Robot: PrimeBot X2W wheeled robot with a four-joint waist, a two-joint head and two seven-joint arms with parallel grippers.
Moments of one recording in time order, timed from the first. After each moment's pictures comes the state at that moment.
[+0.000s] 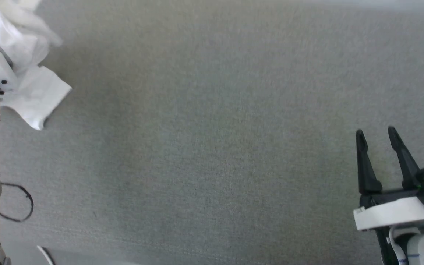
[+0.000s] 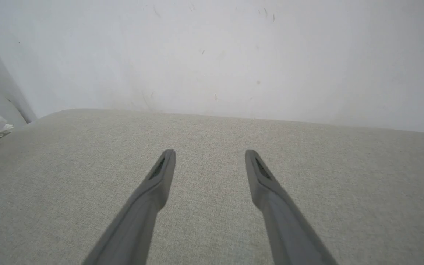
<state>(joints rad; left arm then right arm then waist) -0.90 0.47 -0.02 0.74 -0.24 0.10 0.05 -0.05 -0.05 -0.06 -0.05 0.11 0.13 -0.18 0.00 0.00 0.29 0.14</state>
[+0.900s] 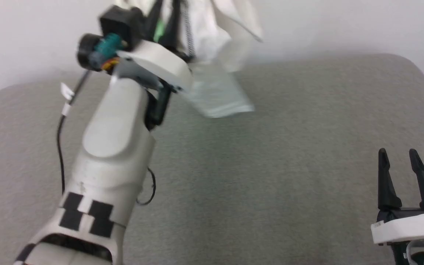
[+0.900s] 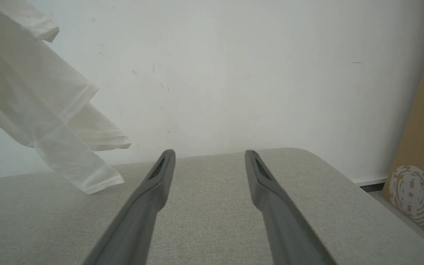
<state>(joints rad) -0.95 0.05 -0.27 0.68 -0.29 -0.05 -0.25 0.03 -0.05 -0.16 -0.03 0.16 0.13 -0.19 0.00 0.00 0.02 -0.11</state>
